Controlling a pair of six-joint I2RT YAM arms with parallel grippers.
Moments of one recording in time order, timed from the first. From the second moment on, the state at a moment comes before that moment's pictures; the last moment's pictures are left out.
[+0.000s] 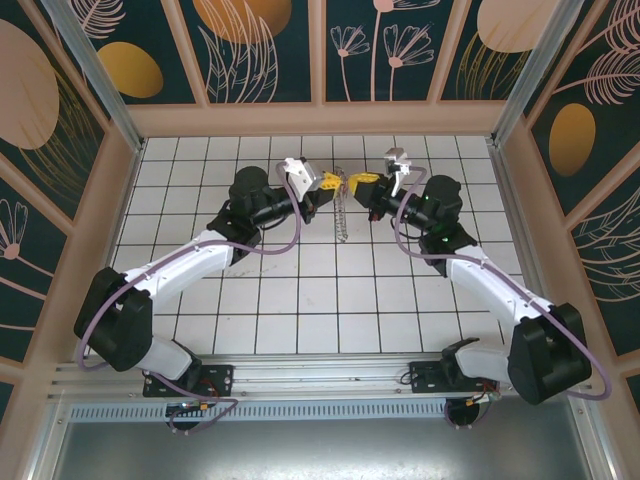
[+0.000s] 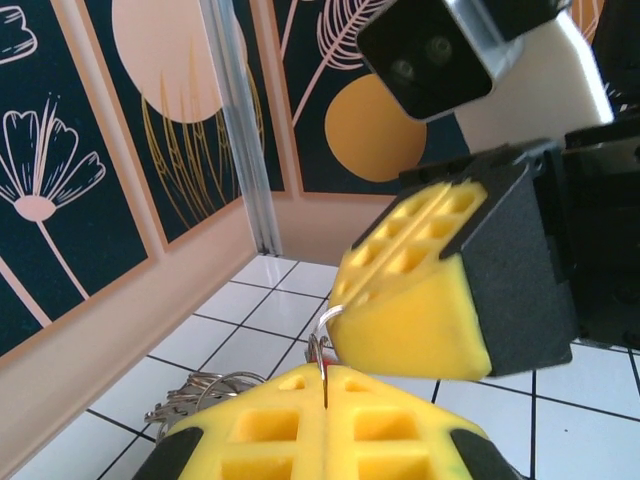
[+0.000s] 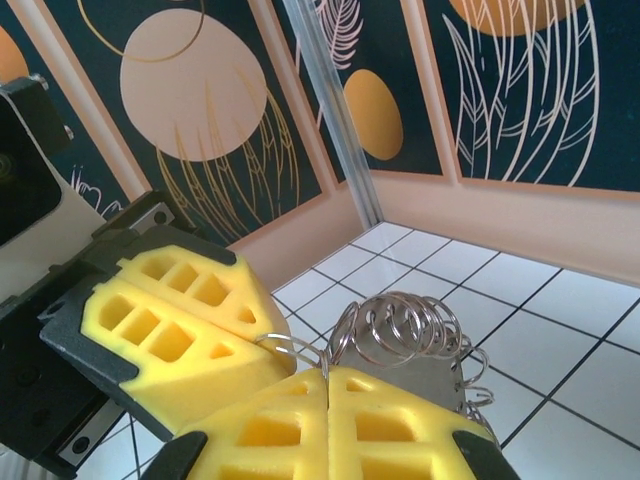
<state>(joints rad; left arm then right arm) -0.63 1.49 1.02 0.47 0.51 0.11 0.40 1.25 0.80 0.49 -0.66 0.35</state>
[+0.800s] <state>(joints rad) -0.63 1.49 0.88 0.81 0.49 -0.14 0.37 1.30 0.79 0.62 -0.84 0.48</state>
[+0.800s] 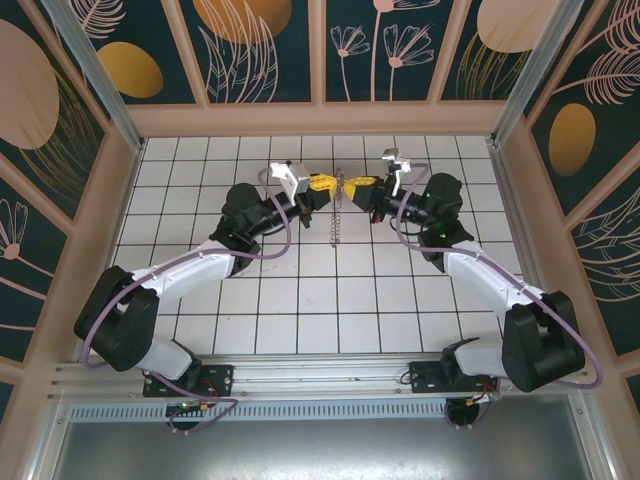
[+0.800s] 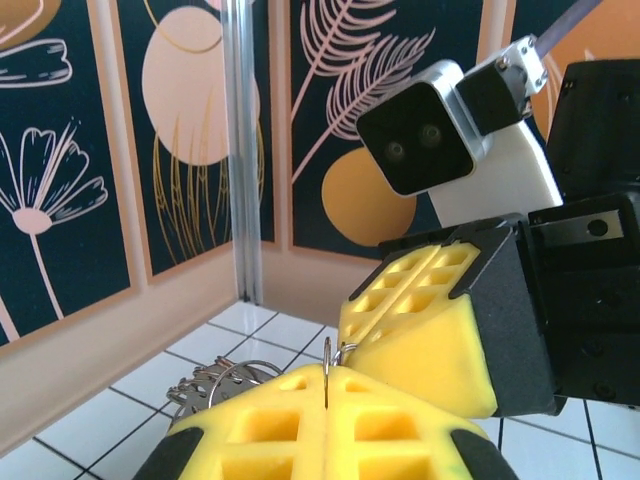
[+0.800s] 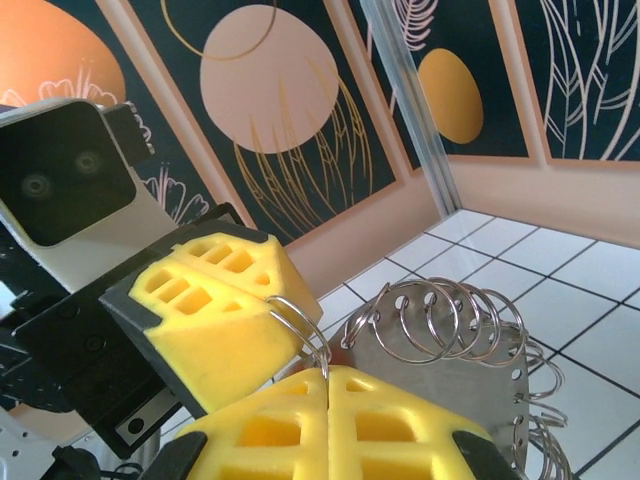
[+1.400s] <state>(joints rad) -0.64 1.56 0.87 1.05 0.52 -0.35 0.35 1.31 0.78 0.73 -0.93 0.60</state>
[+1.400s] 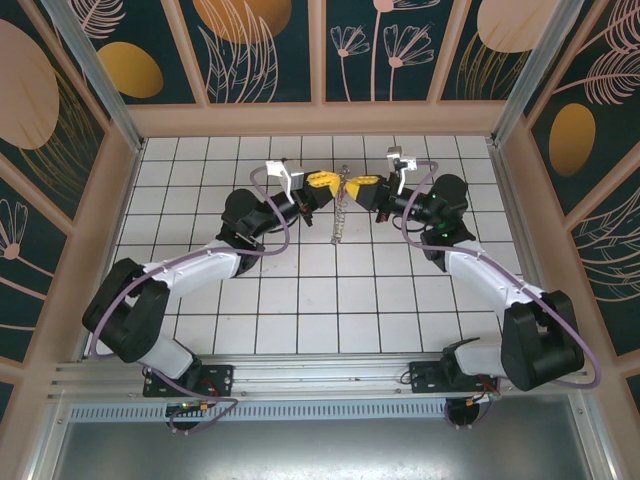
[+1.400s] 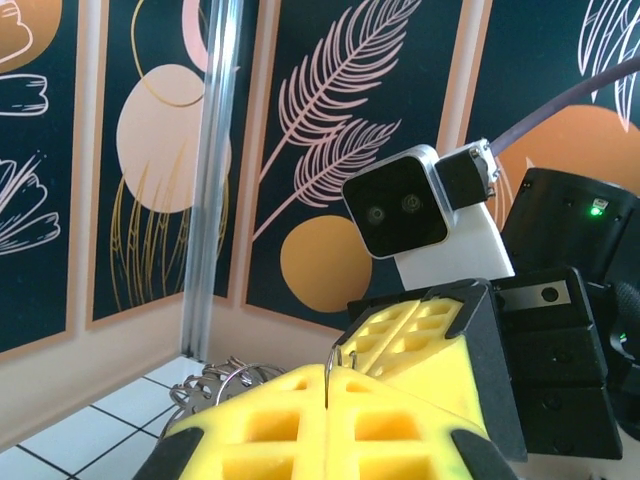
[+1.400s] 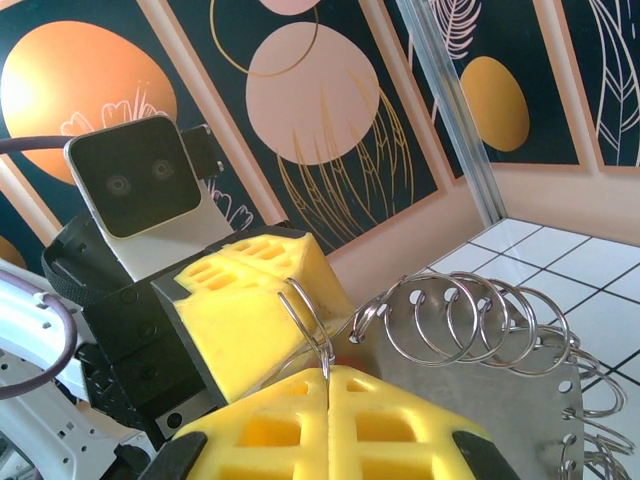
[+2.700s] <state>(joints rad) -0.62 1.66 0.89 1.26 0.43 -0.61 0.24 1.23 0.73 0.68 -0.80 0.71</state>
